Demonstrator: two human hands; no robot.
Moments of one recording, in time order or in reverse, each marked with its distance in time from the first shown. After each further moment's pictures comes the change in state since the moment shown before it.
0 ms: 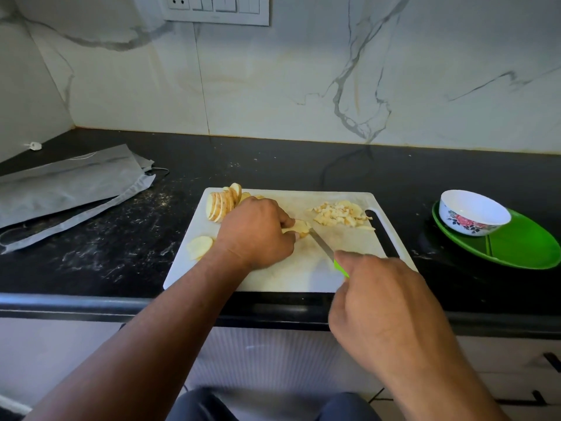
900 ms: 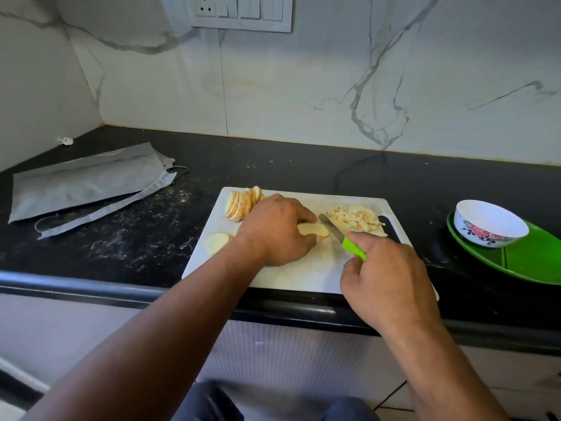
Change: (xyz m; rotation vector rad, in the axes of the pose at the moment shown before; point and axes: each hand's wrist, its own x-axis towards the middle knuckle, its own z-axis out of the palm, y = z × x) left_hand 0.004 0.002 -0.002 -0.015 -0.049 0.114; right_hand 0.032 0.012 0.020 0.120 0.099 0.113
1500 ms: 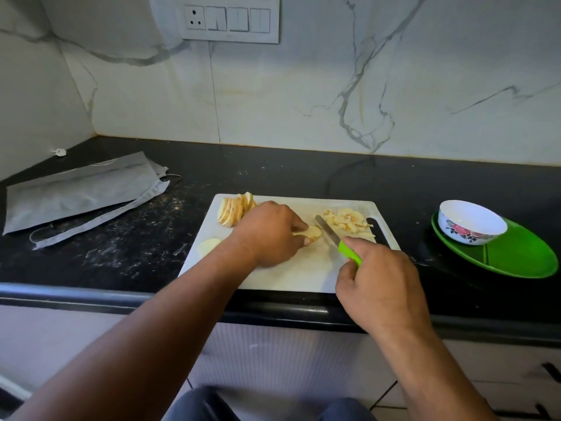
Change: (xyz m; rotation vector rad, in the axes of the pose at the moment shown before) left_hand 0.002 0.011 -0.013 0.028 -0.132 -0.066; right_hand -0.009 0.006 -0.003 0.011 0.017 0.035
